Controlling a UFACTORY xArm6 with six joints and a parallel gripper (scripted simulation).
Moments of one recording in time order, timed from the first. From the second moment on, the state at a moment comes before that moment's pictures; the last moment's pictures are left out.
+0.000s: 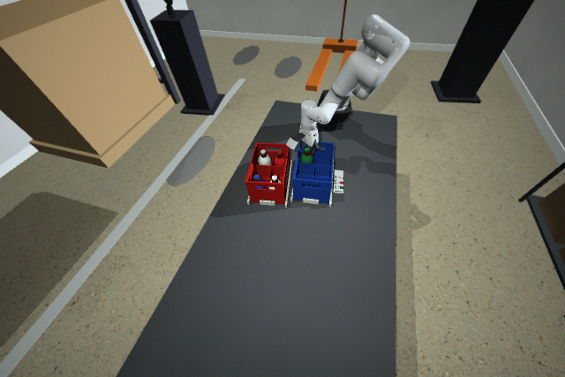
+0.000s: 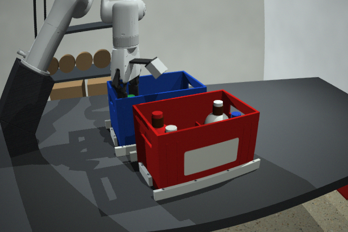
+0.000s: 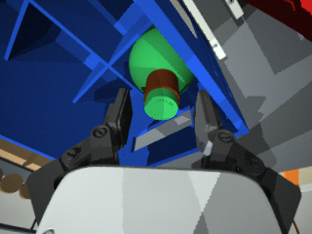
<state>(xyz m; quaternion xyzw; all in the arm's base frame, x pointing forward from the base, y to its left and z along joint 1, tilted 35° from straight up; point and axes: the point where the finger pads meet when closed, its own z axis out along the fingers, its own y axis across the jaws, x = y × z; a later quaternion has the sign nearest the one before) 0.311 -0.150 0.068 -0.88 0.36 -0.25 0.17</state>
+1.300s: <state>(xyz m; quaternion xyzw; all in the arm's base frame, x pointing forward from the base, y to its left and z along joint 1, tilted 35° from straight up) 0.269 -0.166 0.132 -0.88 0.36 -0.25 0.17</state>
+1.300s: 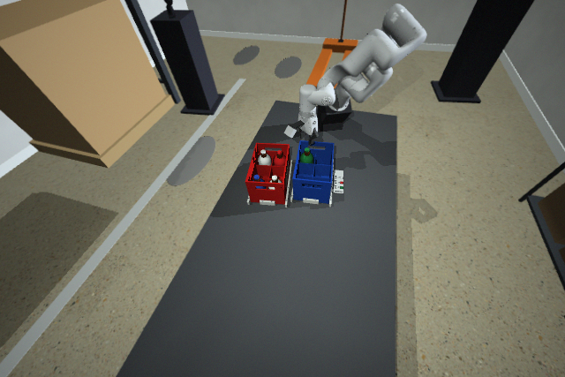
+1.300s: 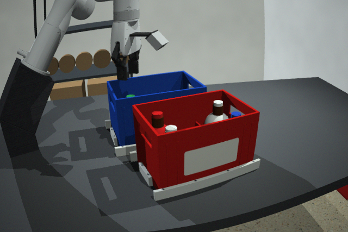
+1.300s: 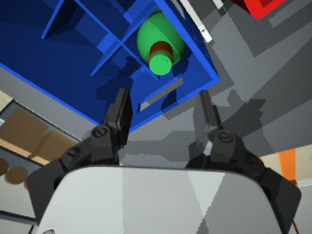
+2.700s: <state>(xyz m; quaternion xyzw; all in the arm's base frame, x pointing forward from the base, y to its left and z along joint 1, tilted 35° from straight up) 0.301 -0.309 0.131 -0.88 0.36 -0.25 0.17</state>
